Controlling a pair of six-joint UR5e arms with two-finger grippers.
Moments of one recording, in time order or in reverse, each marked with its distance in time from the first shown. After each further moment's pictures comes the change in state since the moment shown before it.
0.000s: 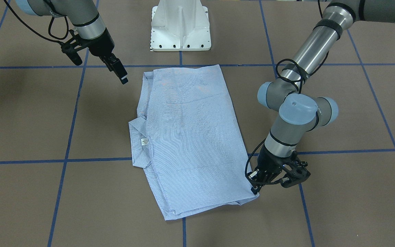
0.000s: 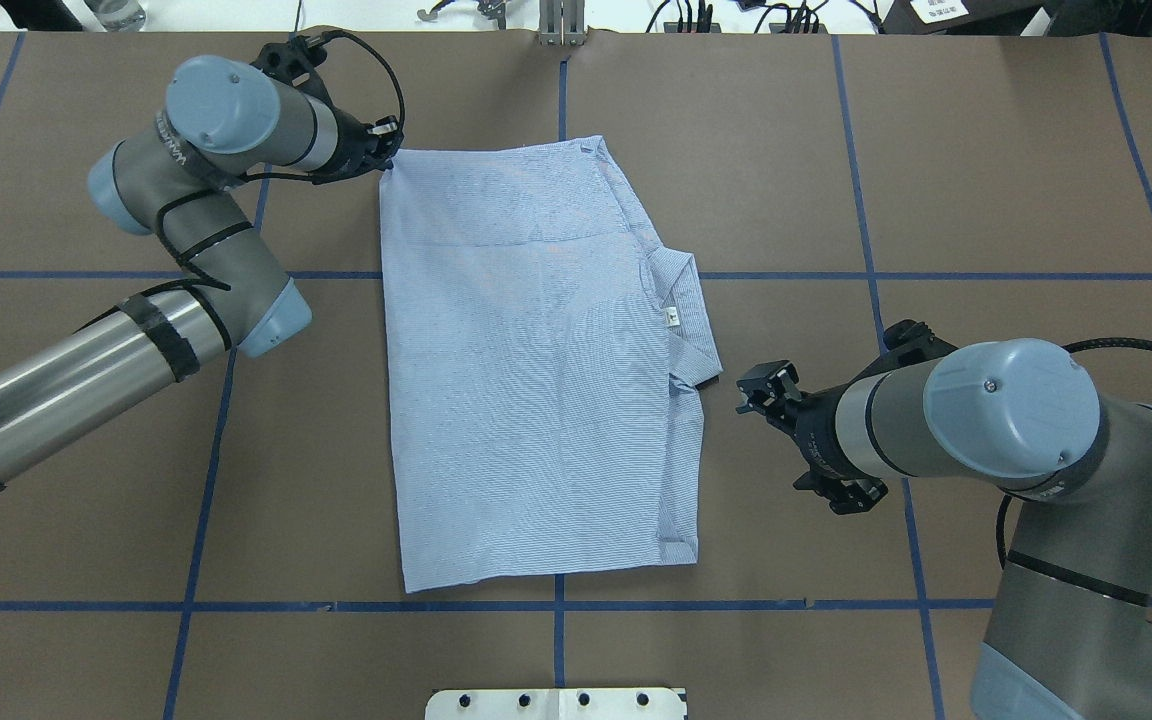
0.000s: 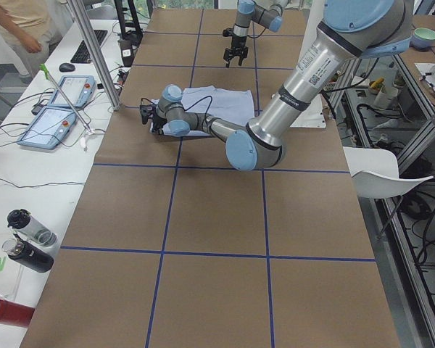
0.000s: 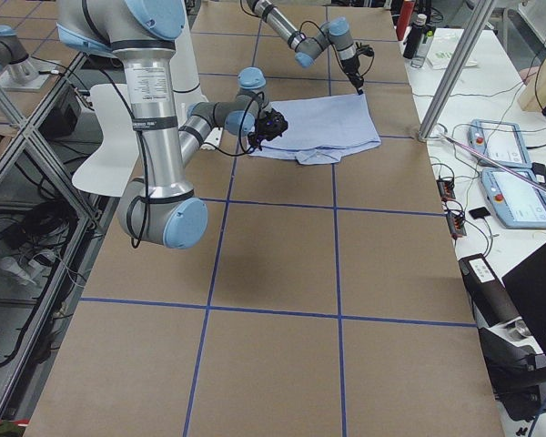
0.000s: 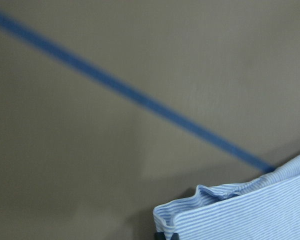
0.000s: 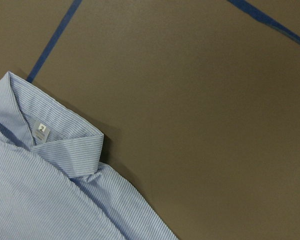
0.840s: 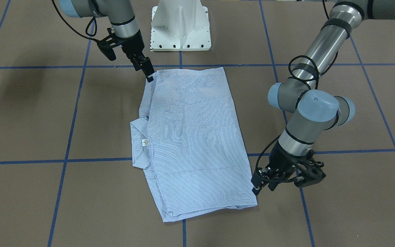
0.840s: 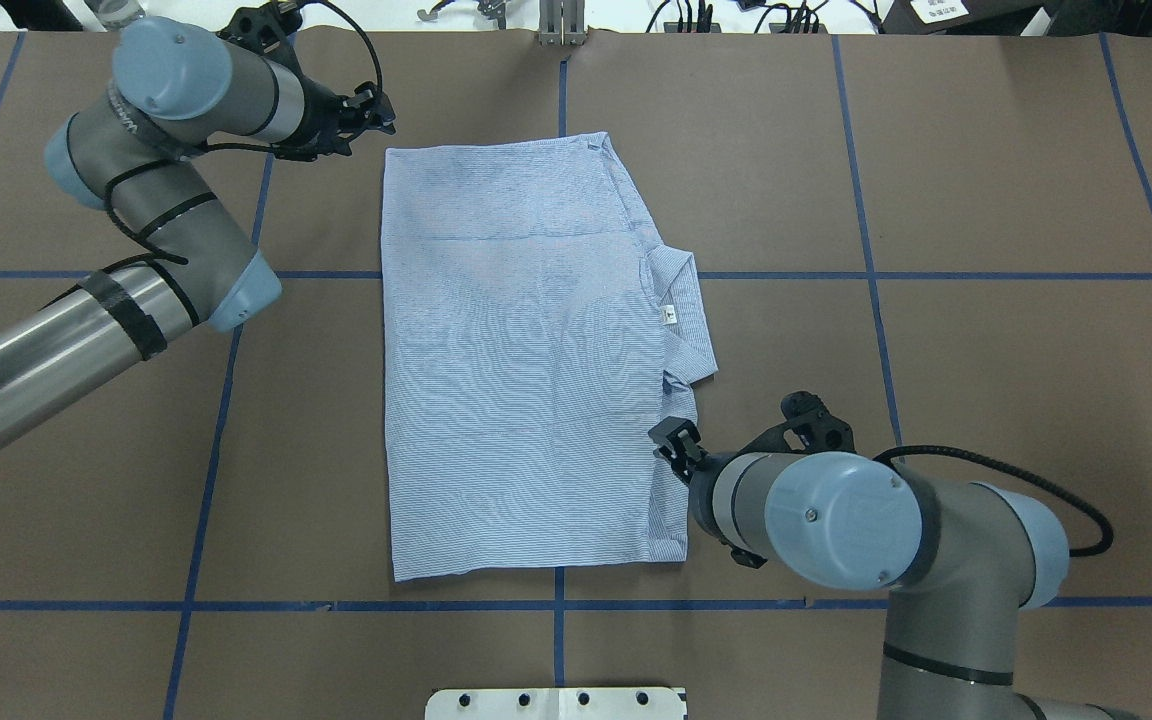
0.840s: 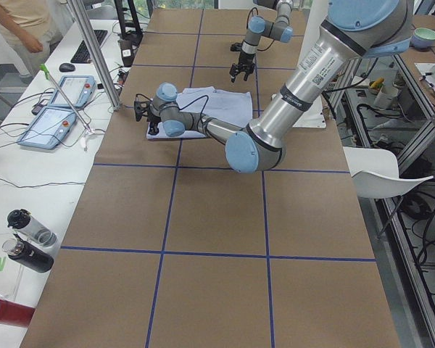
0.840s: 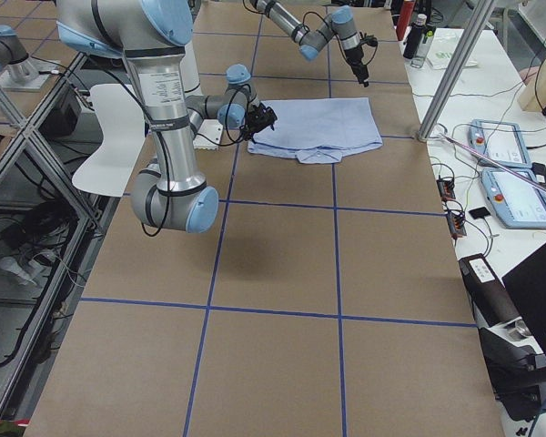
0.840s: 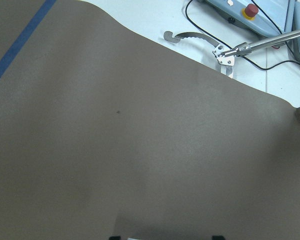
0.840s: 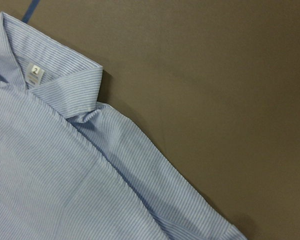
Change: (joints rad) left arm -0.052 0.102 -0.154 -0.017 -0.103 0.046; right arm -0.213 0.144 -0.084 -0.072 -0.238 0.192
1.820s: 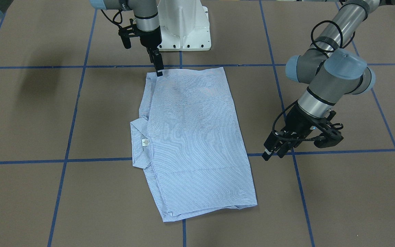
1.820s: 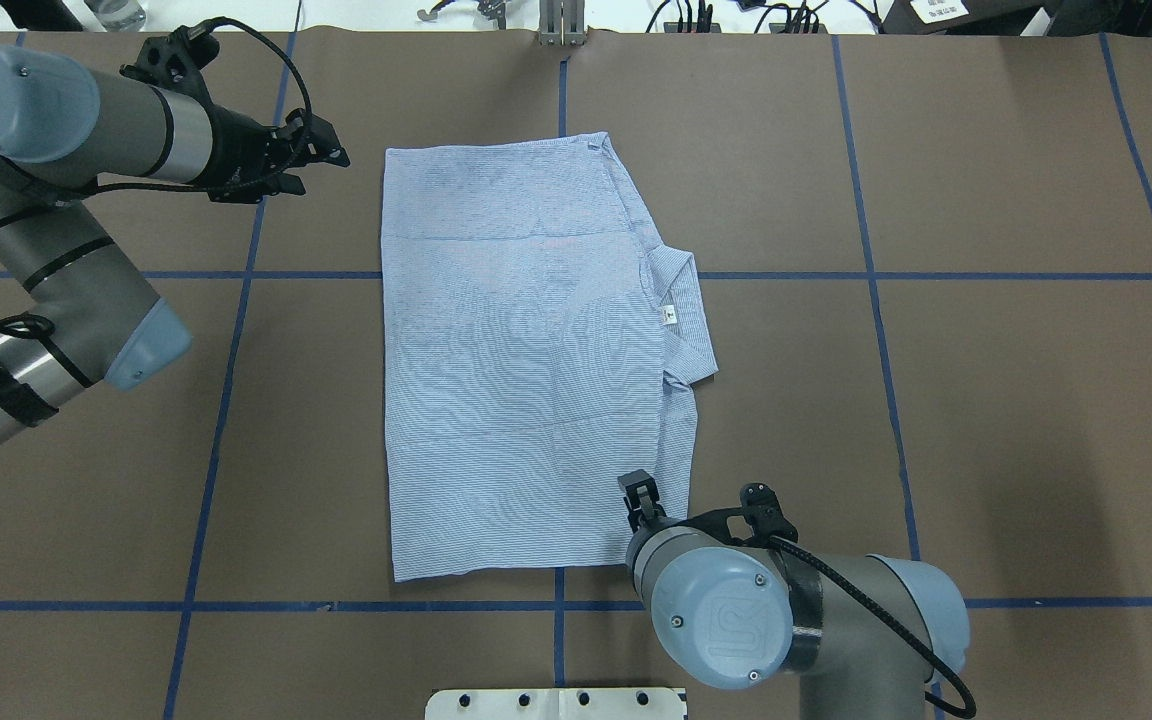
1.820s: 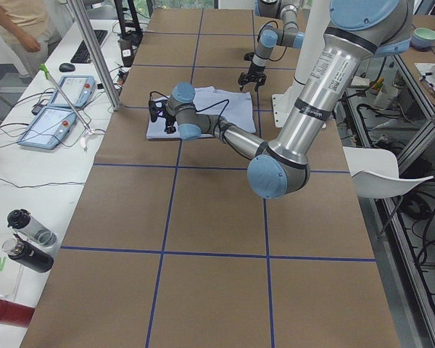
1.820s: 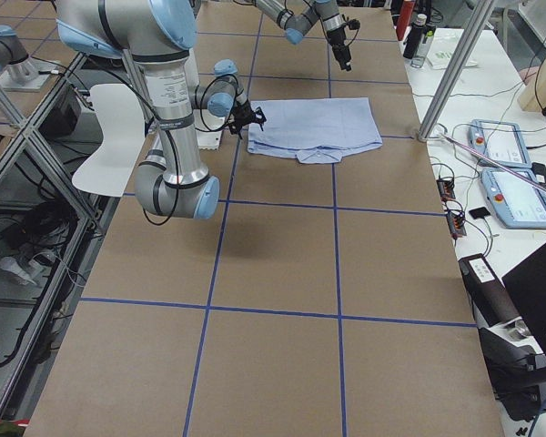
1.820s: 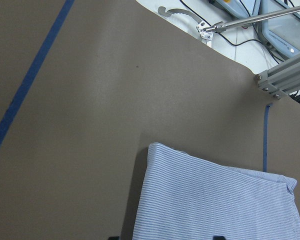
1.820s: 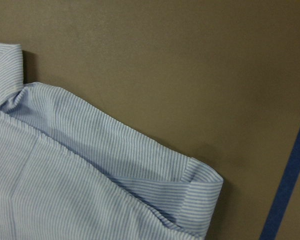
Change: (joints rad) left arm -0.001 0.194 -0.301 0.041 -0.058 -0.089; right arm -0.100 0.116 -0.071 -0.152 -0.099 0.333
